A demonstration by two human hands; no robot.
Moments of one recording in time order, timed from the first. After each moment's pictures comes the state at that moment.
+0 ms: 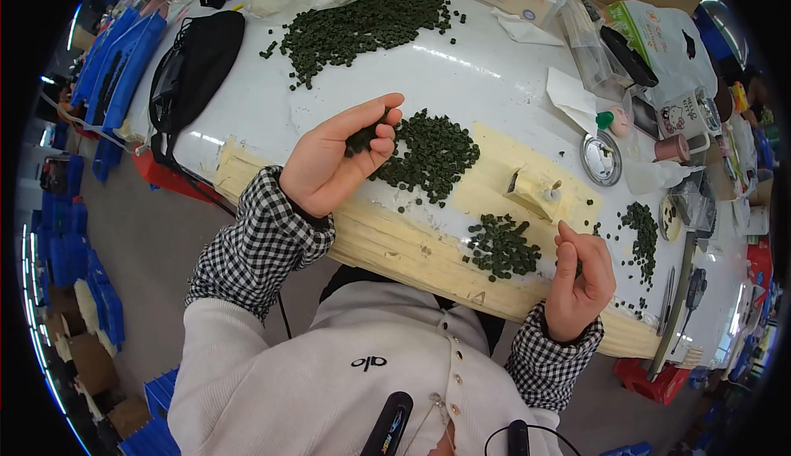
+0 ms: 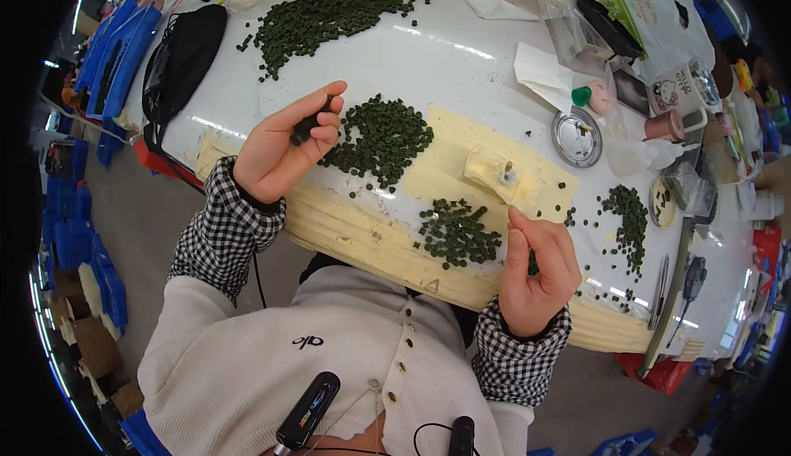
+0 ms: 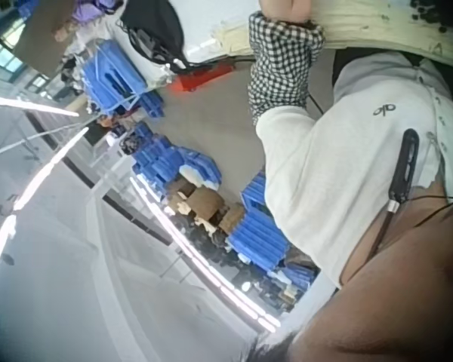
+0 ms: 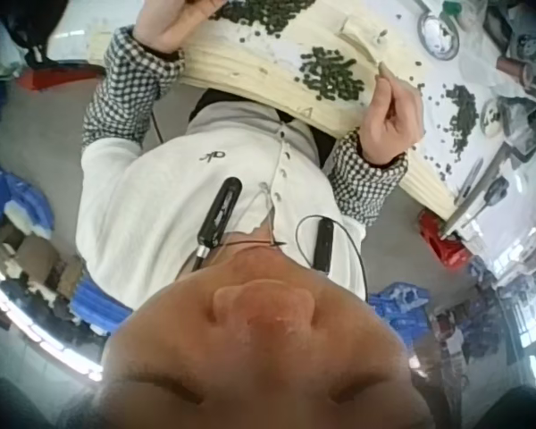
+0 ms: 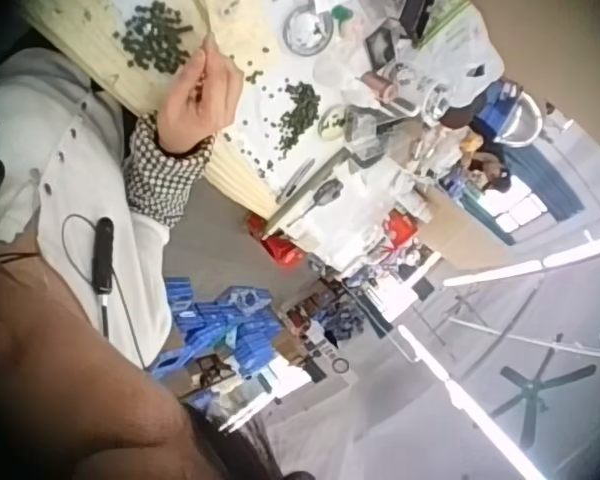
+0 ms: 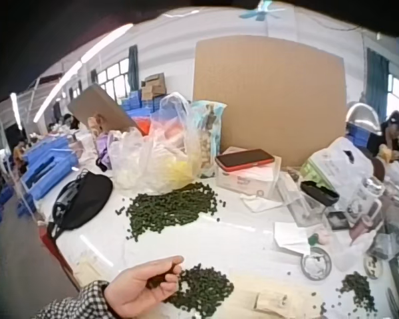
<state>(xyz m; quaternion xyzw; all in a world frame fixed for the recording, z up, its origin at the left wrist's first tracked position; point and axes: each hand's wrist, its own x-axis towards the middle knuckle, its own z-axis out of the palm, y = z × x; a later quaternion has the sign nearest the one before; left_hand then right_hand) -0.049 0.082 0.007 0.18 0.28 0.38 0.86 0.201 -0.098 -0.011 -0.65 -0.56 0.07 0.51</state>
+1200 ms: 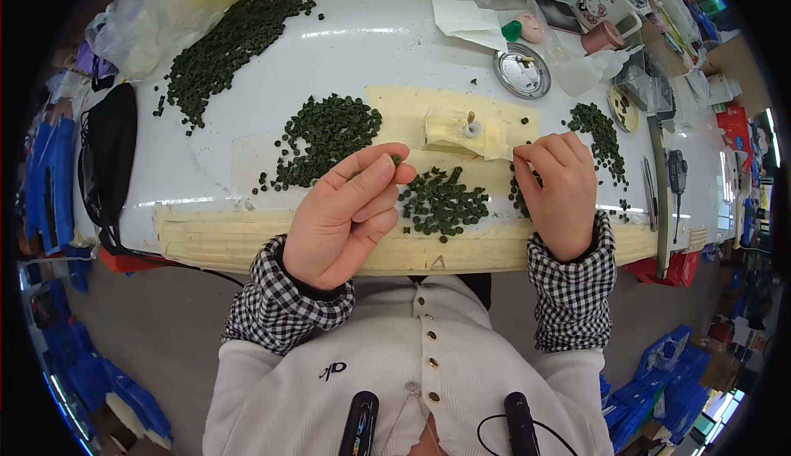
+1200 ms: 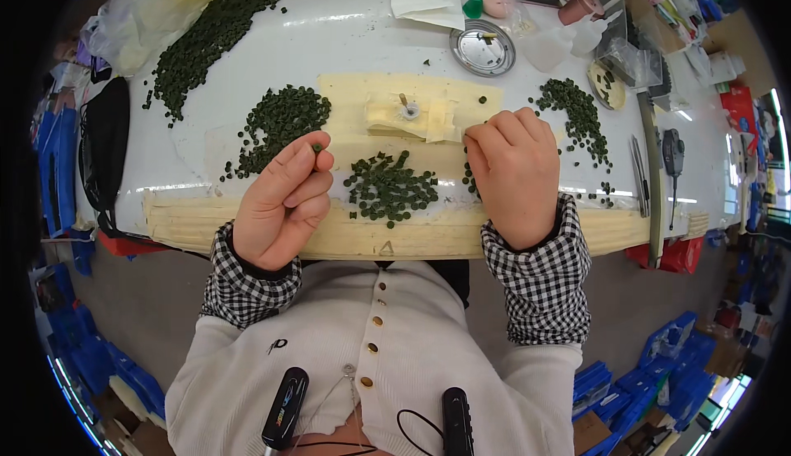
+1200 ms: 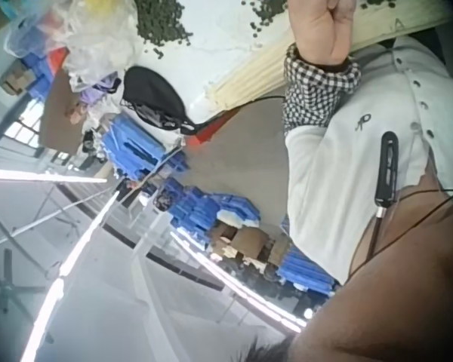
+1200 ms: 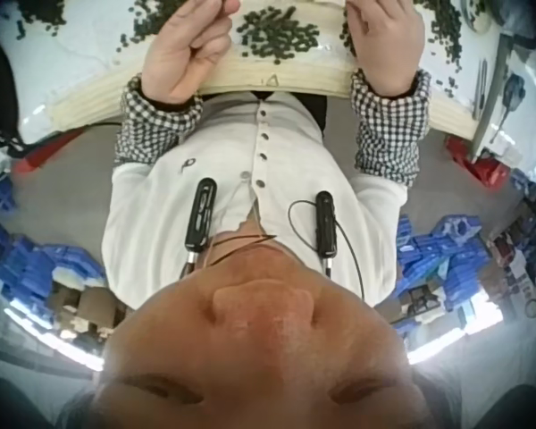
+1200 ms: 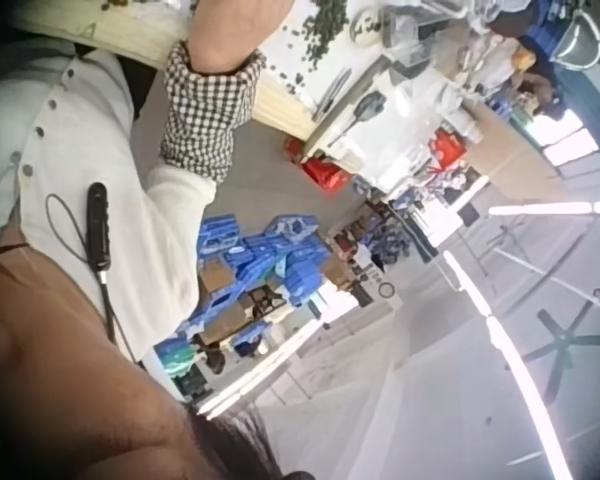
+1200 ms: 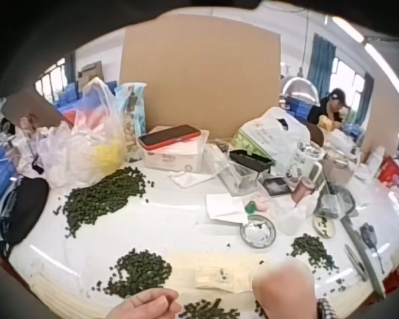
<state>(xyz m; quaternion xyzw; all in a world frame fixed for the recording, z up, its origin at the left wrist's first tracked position) 0.007 0.020 -0.007 0.17 0.19 0.23 0.94 0.244 -0.088 -0.005 -0.71 -0.65 -0.11 0.23</state>
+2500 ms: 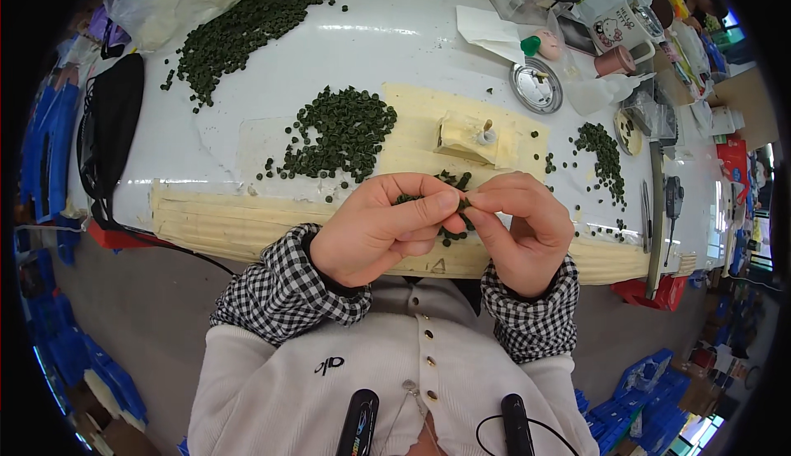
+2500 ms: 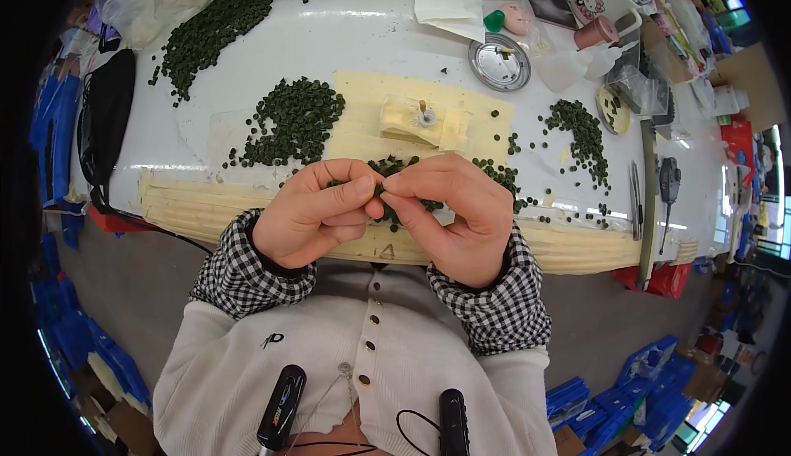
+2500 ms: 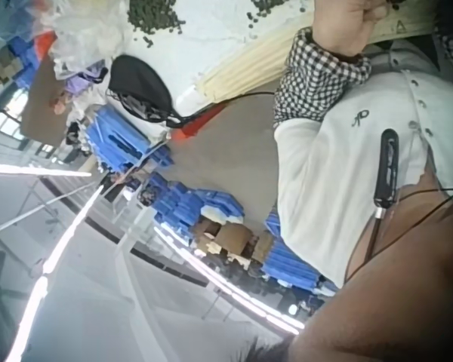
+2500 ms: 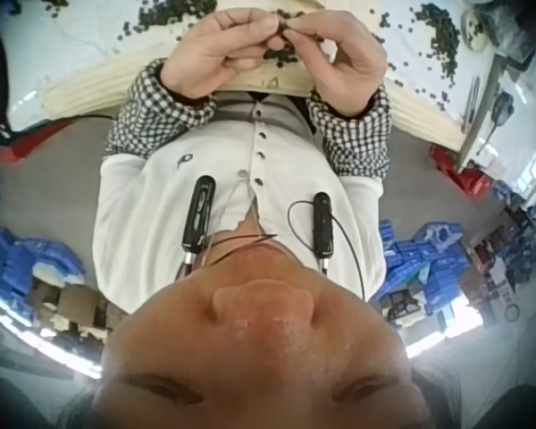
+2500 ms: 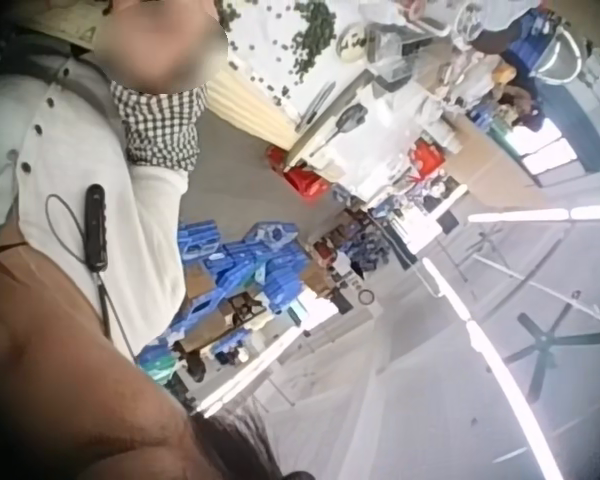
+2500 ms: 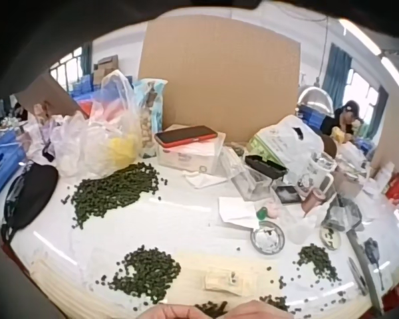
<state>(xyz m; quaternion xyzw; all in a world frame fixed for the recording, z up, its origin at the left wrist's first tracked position) 0.018 0.010 -0.010 0.22 0.17 0.11 0.96 0.191 -0.085 -0.002 -0.53 -0.62 0.19 0.55</state>
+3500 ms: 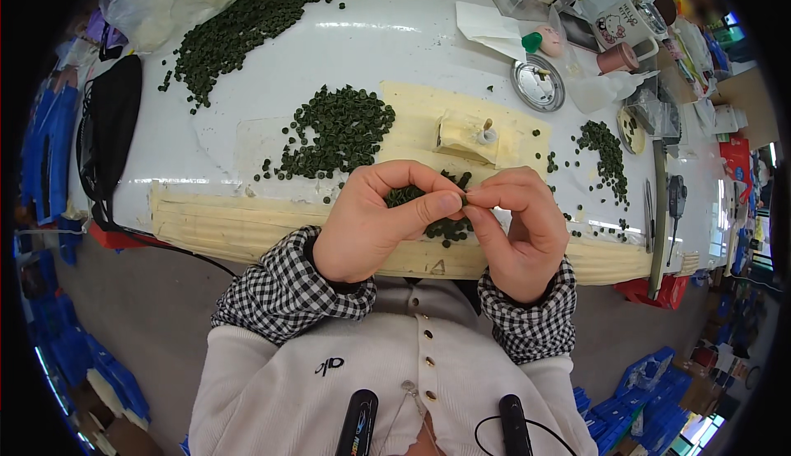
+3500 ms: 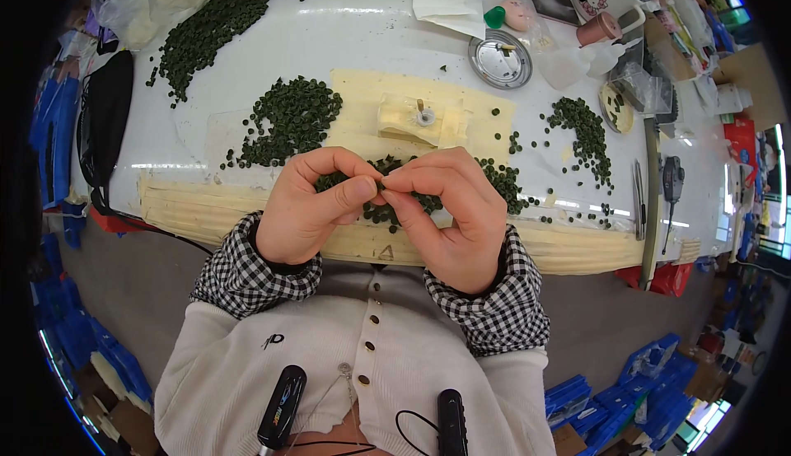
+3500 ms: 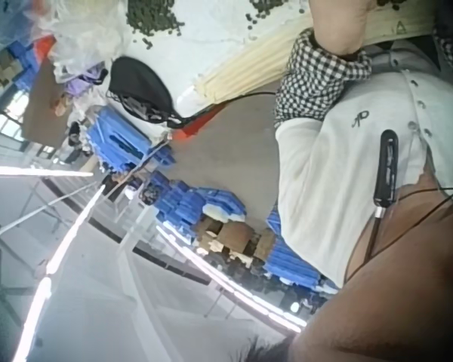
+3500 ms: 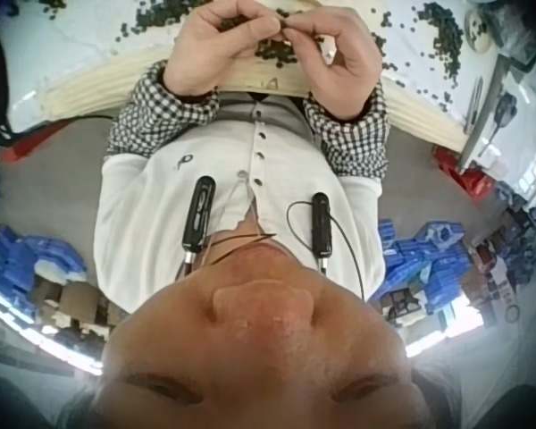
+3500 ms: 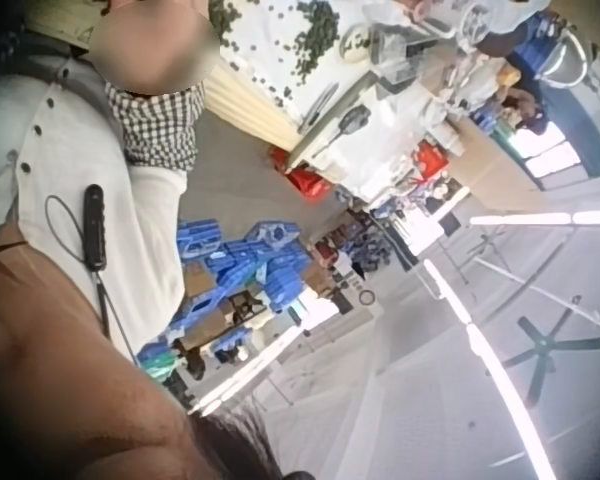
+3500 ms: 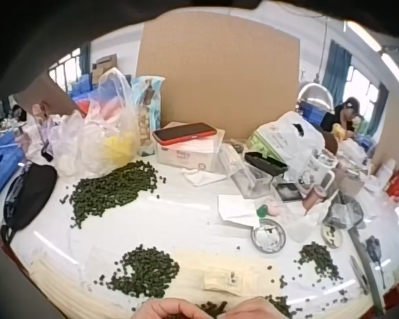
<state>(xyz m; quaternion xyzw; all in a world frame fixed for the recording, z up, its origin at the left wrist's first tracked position) 0.024 0.007 -0.009 0.41 0.26 0.21 0.85 0.185 -0.086 -0.001 -0.56 -0.60 0.17 0.55</state>
